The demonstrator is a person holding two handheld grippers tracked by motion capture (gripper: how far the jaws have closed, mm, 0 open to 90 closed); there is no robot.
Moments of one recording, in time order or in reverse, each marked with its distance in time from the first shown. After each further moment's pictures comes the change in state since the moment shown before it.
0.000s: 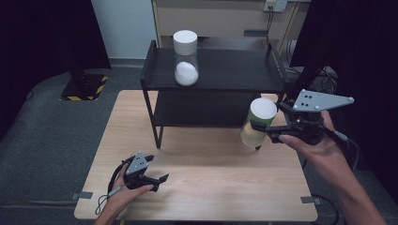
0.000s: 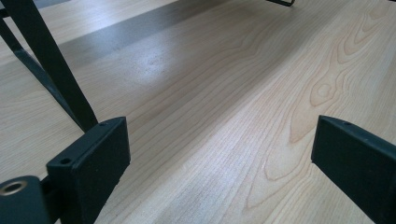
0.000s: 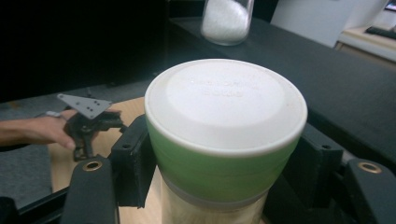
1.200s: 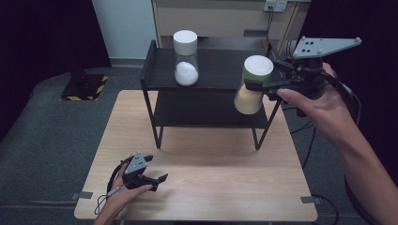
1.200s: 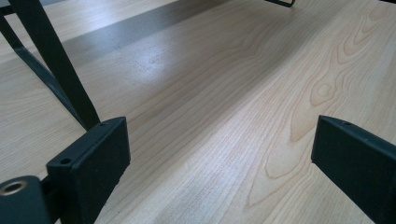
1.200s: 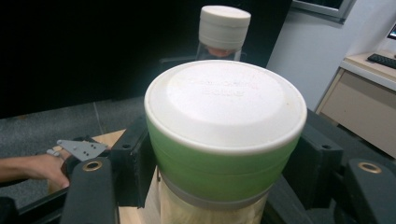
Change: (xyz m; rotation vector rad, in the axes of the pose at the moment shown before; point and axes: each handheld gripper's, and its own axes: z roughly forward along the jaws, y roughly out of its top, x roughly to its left) left arm 0.003 -0.002 -0.002 -0.003 -0.002 -0.012; right arm -0.043 0.081 0.014 -0.036 0.048 -0.016
